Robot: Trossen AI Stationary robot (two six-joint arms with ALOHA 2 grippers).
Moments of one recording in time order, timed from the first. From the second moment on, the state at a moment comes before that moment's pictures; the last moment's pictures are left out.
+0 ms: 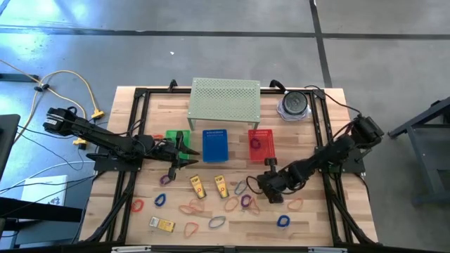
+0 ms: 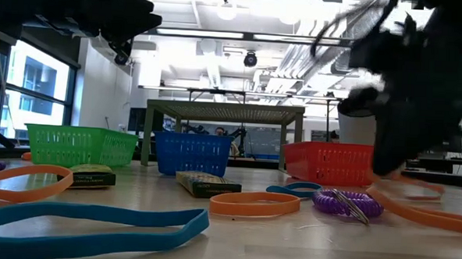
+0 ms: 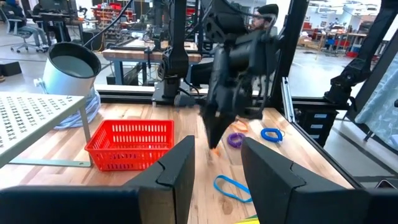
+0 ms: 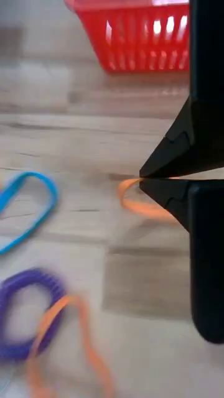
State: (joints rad) left arm -0.22 0.94 0.27 0.71 -0.13 -0.08; right arm 0.51 1.61 0.82 -0.39 0.34 0.33
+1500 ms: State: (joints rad) left arm -0.21 1.61 0.34 1.56 -0.17 0.23; right arm 0.35 1.58 0.83 0.64 0.59 -0.63
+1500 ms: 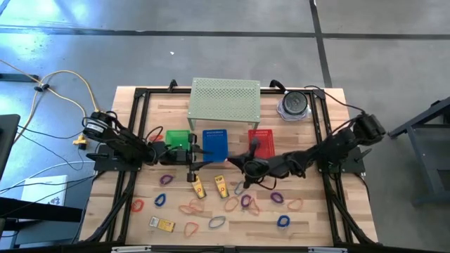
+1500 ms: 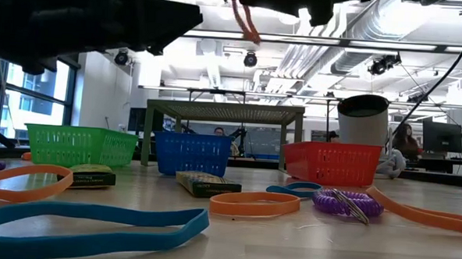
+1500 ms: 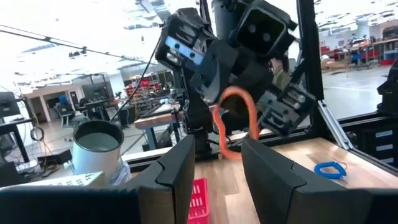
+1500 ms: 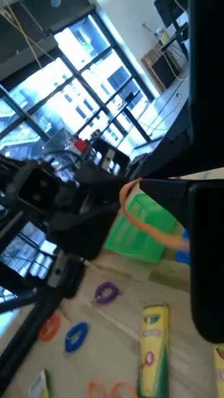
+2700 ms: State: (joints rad) left arm -0.15 1.61 0.45 1.39 -0.08 0.10; right arm 0.28 1.58 0.83 0.67 0.55 -0.62
